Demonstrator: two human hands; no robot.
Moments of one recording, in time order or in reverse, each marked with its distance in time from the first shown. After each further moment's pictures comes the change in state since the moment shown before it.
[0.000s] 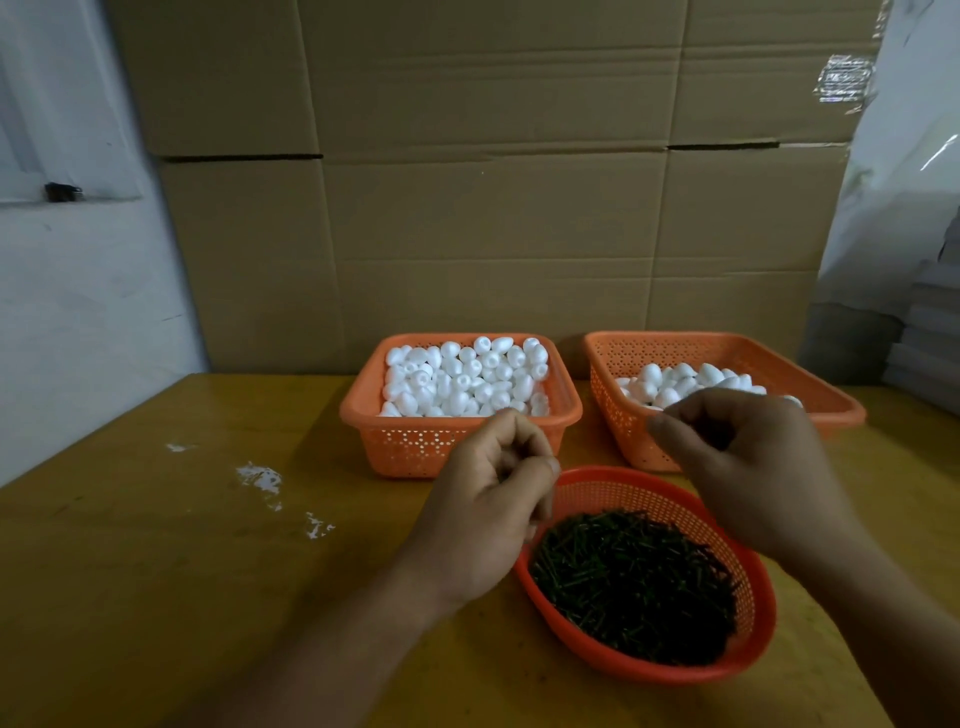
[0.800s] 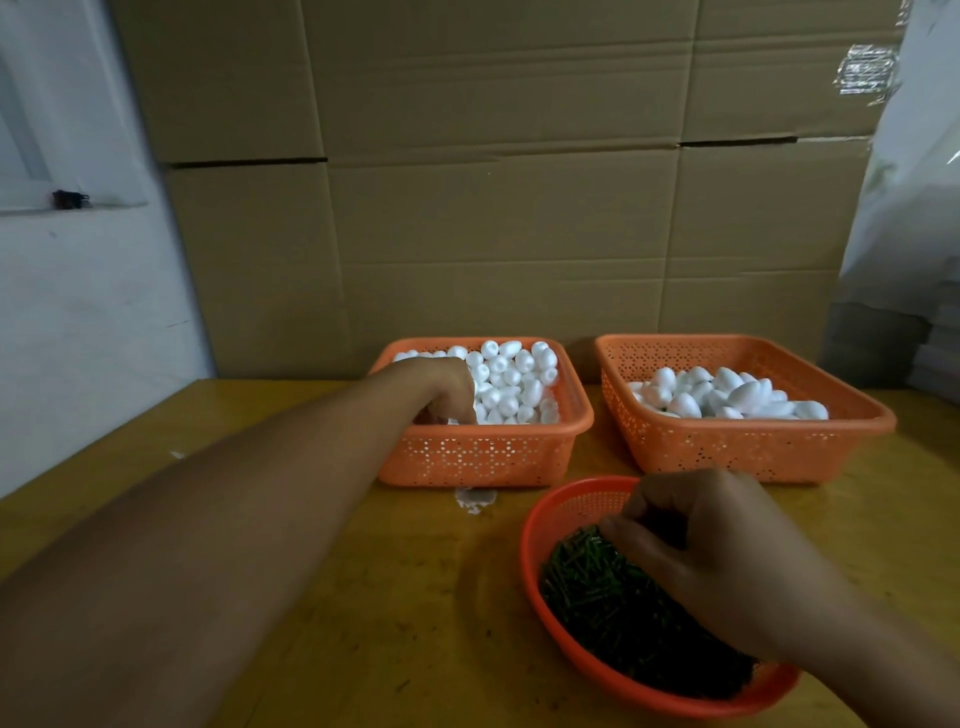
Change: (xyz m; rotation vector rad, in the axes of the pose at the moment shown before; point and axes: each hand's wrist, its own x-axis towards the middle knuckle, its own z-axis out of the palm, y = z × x) left_hand 0.165 -0.031 -0.082 1.283 -0.291 -0.619; right_hand -0.024 -0.005 0.014 -0.235 -0.371 -0.113
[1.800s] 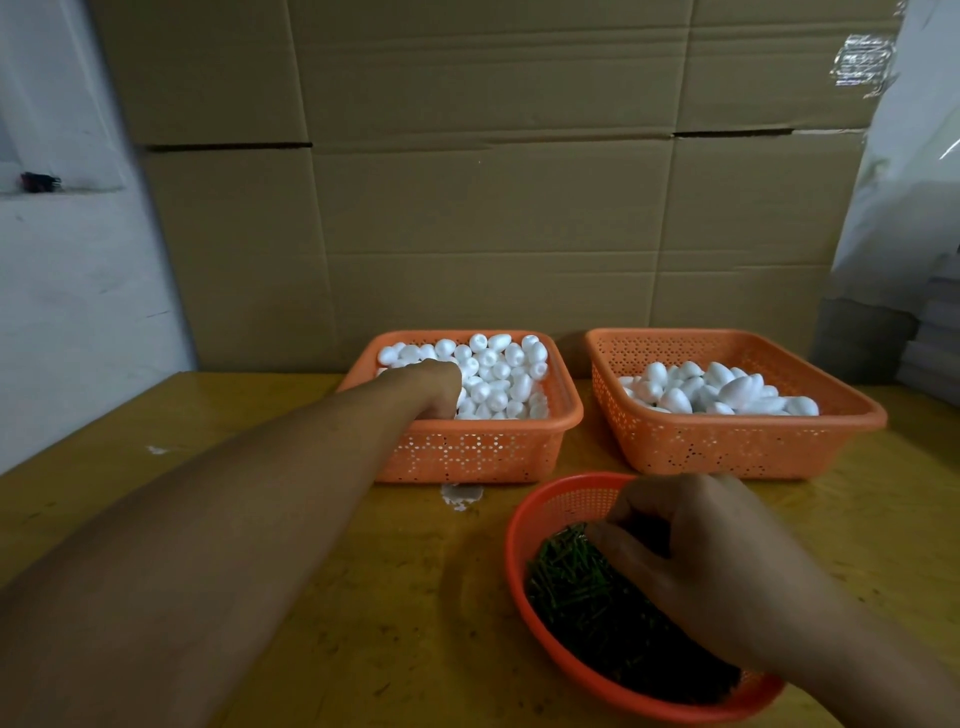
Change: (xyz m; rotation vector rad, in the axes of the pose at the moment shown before) left_hand 0.060 -0.007 0.025 0.594 0.060 0.005; right_hand -0.002 -0.009 -0.001 -0.125 0.005 0.052
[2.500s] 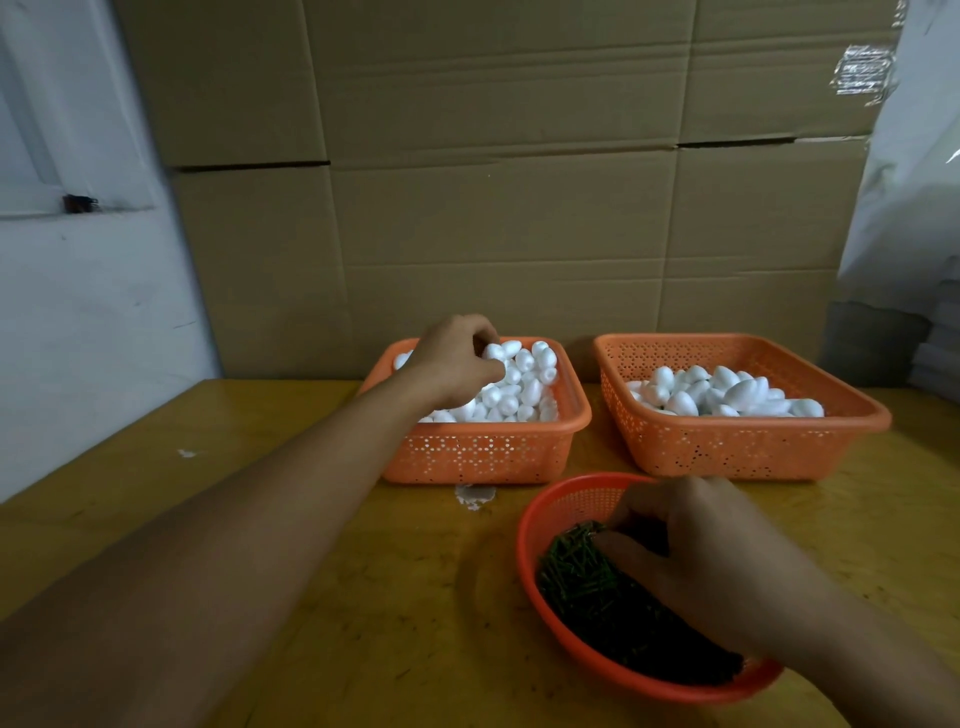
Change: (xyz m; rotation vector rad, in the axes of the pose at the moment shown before) left_hand -0.085 -0.003 -0.030 -1.113 0.573 0.094; right_hand 0.003 0.005 0.003 -0.037 -0.082 -0.022
